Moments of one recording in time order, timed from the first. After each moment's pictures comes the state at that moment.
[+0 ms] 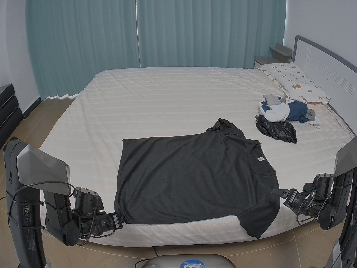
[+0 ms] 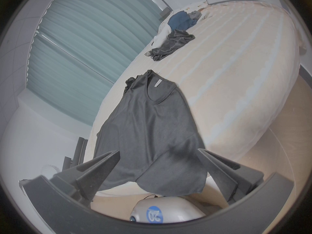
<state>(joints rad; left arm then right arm) -0.25 2.32 -0.26 -1.25 -0.13 -0.49 -0.07 2.28 -0.14 -1.55 0.34 0.66</state>
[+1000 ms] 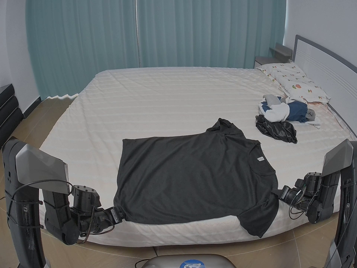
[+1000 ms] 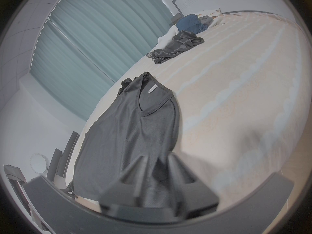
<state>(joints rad) -0.24 2.32 -0.27 -1.29 -0.14 -0.64 -0.10 2.49 -0.40 -1.55 0.34 0.52</state>
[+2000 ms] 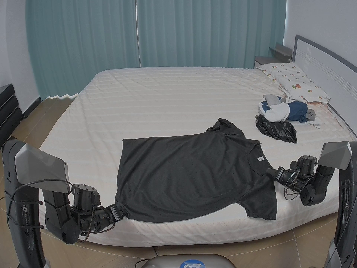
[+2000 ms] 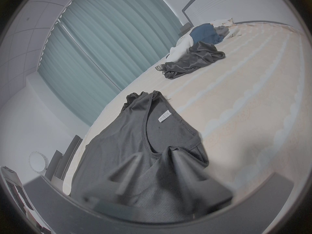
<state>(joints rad) -0.24 2.31 -0.28 -1.29 -0.14 -0.69 -0.09 2.51 -0.76 -1.33 0.33 0.52</state>
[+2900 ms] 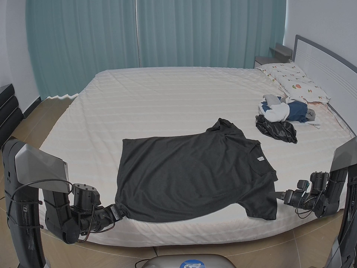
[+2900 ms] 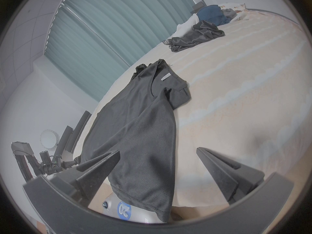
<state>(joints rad) -0.24 2.31 -0.29 -1.29 -0.14 -0.69 -0.21 2.45 -0.44 -1.34 0.61 0.28</state>
